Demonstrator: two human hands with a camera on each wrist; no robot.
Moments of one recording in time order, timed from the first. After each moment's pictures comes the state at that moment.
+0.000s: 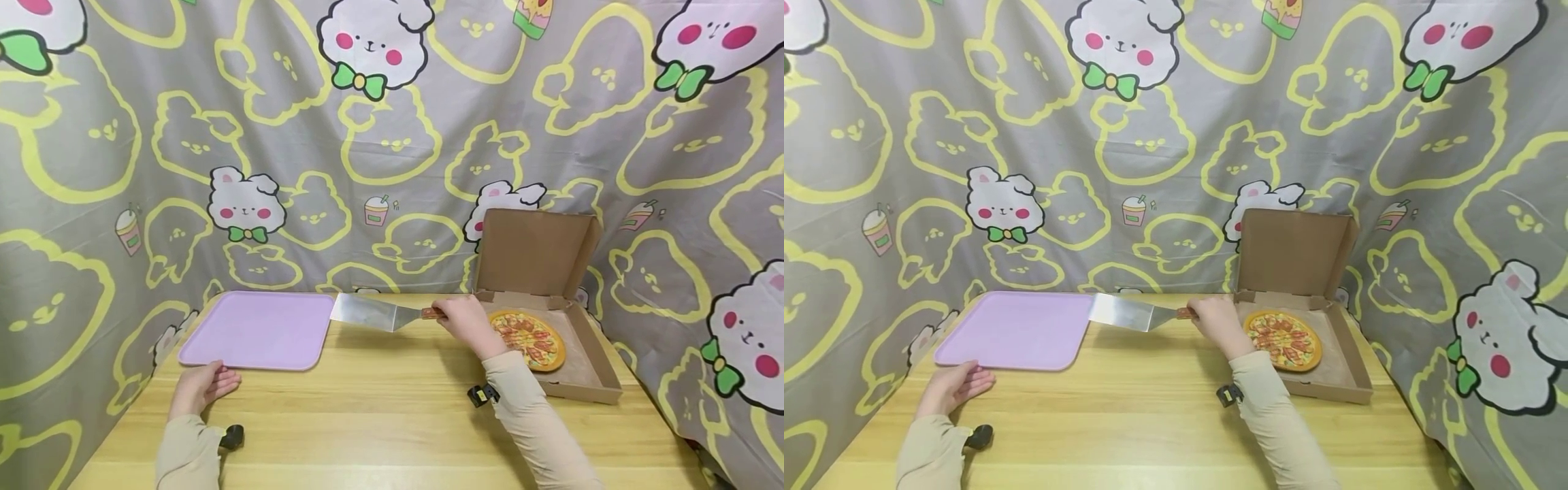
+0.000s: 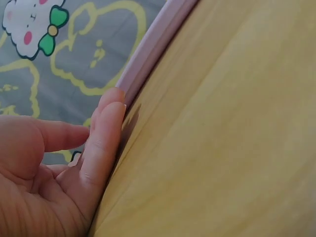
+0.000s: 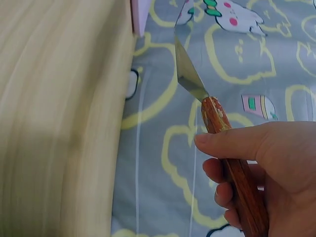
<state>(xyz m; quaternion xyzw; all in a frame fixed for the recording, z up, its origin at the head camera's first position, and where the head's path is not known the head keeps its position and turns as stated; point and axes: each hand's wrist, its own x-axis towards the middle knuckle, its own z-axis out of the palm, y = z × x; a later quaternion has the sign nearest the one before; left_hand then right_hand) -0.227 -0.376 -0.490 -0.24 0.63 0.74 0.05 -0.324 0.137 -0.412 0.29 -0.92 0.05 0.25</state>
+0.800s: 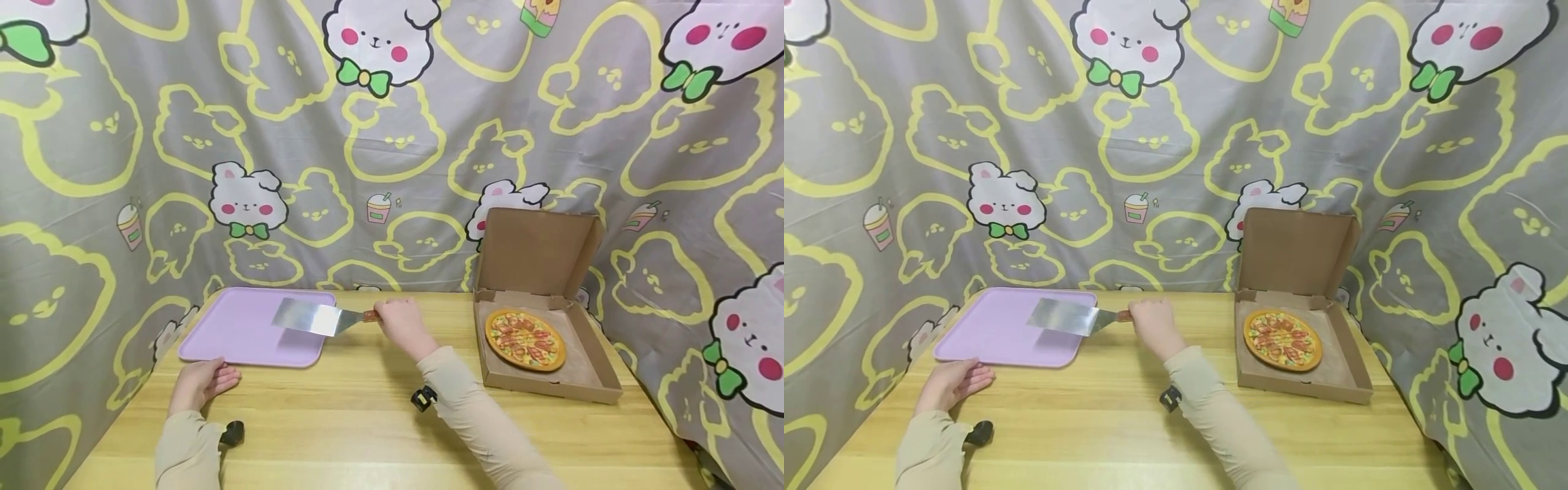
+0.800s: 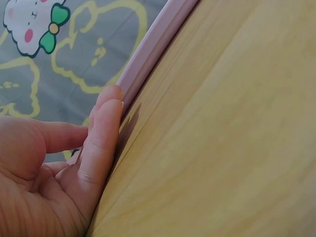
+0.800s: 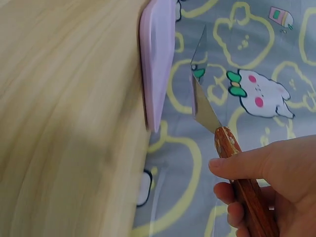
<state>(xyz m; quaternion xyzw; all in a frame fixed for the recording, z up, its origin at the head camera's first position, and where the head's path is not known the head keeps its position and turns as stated) -0.227 -0.377 -0.486 -0.24 0.62 0.74 0.05 -0.318 0.016 -0.424 0.27 -0.93 0.01 0.26</state>
